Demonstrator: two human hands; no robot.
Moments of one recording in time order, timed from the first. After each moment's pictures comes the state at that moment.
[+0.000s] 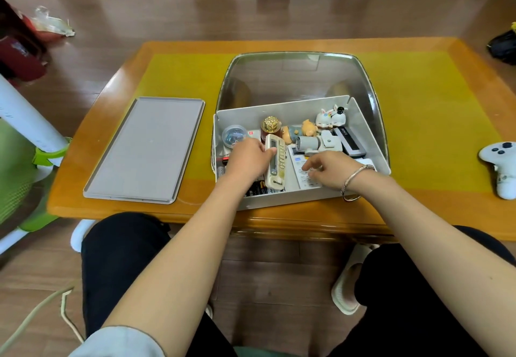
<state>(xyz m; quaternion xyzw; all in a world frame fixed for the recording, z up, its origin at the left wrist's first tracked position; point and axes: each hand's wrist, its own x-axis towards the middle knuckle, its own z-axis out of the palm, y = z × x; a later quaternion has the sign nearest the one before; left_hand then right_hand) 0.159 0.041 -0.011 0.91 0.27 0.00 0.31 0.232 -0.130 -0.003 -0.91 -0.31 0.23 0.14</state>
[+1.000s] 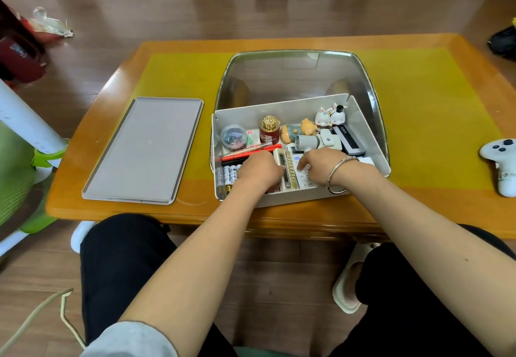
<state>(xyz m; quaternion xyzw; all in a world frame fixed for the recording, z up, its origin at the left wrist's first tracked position) 0.171 0.023 -0.036 0.91 0.27 -0.12 0.28 0.238 -0.109 -0.007 -0.91 -0.35 0.22 -0.03</state>
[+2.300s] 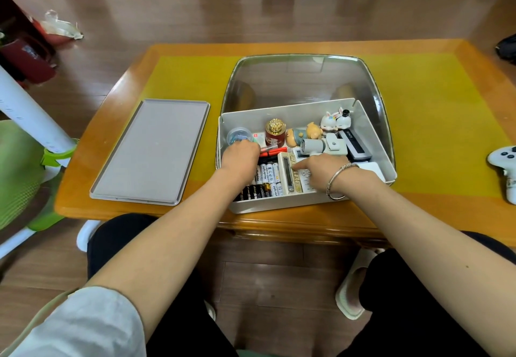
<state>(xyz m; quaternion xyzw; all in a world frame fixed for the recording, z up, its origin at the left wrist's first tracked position) 0.163 0.071 -0.027 0.99 0.14 -0.05 0.00 0.233 -0.101 -0.011 -0.91 -0.37 0.20 -0.06</state>
